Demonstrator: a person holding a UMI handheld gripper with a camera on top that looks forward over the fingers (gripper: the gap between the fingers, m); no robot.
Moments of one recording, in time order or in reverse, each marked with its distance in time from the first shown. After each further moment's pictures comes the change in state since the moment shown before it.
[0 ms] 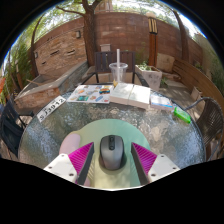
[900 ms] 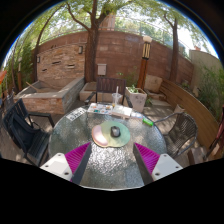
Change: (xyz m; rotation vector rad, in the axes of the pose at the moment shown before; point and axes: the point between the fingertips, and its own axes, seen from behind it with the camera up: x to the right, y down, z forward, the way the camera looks) arm -0.070 0.034 -0.350 0.184 0.145 -0.071
